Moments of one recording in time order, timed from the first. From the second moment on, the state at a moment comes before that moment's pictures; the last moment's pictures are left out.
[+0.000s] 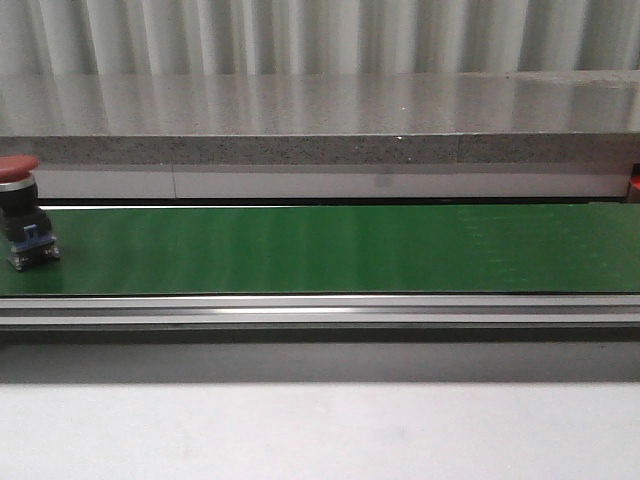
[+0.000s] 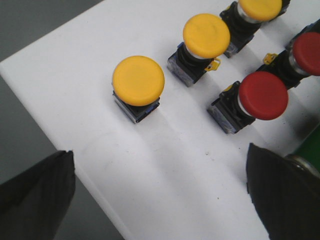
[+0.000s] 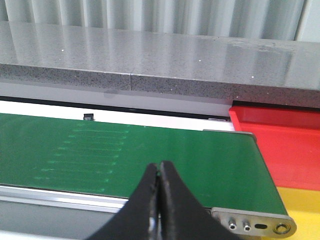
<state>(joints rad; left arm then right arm) 0.61 1.08 -0.59 -0.02 0.56 -0.25 0.04 -0.01 0.03 0.05 0.09 -0.03</state>
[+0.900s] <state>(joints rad) 0.65 1.33 -0.64 -0.02 0.43 -0.25 0.04 -0.01 0.03 0.05 0.09 -0.03</state>
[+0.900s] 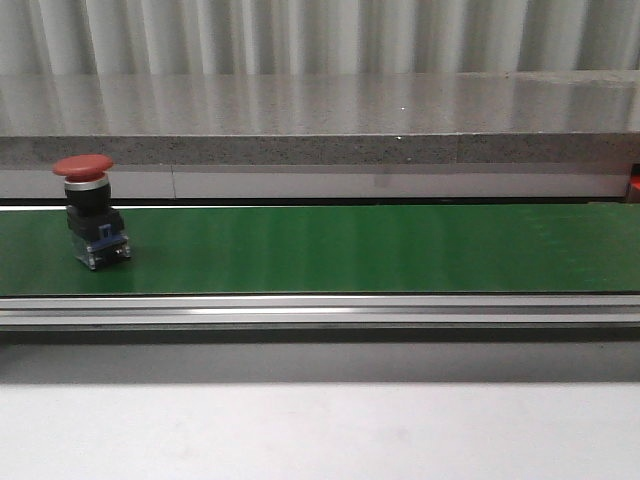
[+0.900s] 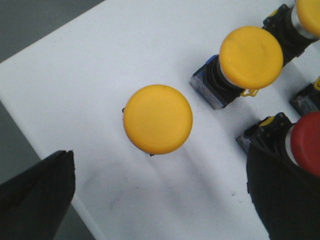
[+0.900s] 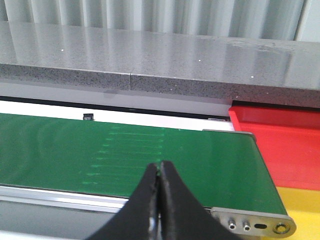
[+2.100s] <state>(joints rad) 0.65 1.63 -0.81 -0.03 0.43 -0.25 0.04 -0.01 0.03 0.05 0.09 -0.03</state>
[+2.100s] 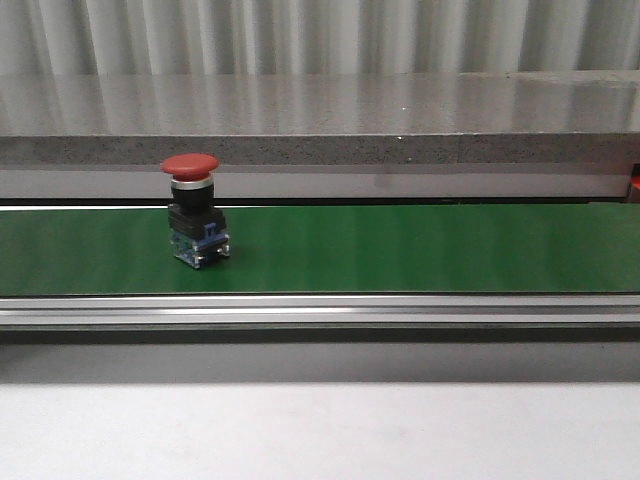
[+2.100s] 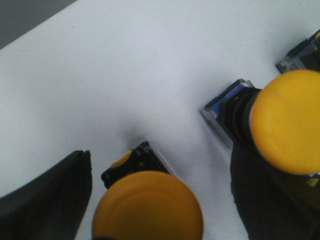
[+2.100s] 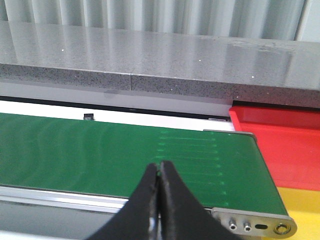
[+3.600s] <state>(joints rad) 0.09 1.54 -1.21 -0.04 0.81 -0.14 0.04 -0.01 0.03 0.05 0.09 -0.03</state>
